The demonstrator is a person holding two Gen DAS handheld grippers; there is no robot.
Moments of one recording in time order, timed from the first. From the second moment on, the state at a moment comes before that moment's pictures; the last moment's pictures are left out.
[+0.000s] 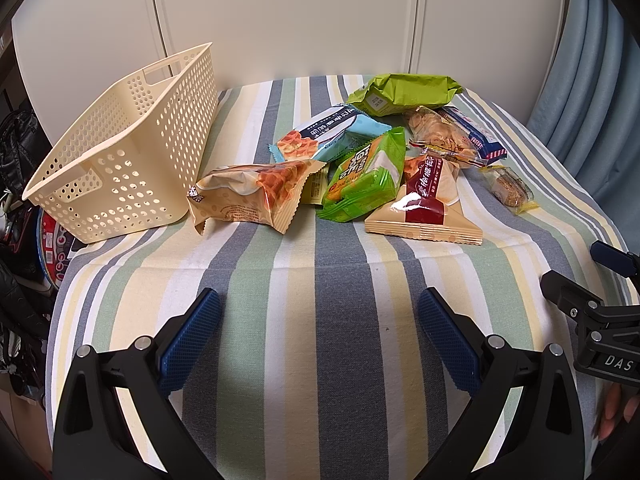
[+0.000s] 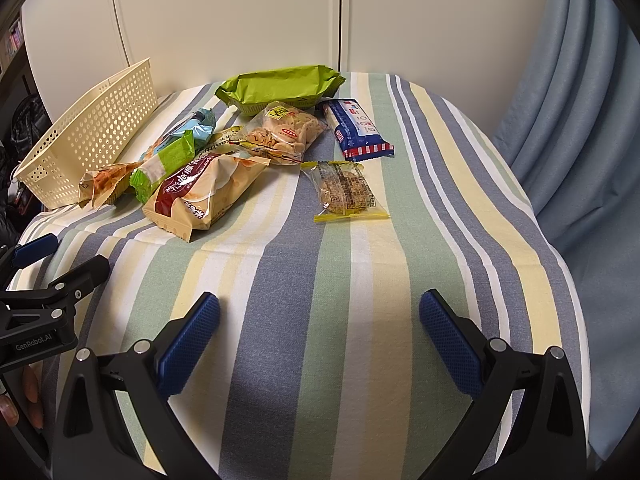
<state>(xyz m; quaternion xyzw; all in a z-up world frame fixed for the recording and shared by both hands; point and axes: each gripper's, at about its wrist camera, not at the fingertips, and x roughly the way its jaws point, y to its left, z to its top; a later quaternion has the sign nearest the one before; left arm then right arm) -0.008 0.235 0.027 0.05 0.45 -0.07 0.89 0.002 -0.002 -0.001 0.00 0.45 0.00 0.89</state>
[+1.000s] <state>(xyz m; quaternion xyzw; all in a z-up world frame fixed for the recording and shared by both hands) 0.036 0.272 0.046 0.01 0.45 -0.09 0.89 0.027 -0.022 0.010 0.03 0.45 0.00 0.89</state>
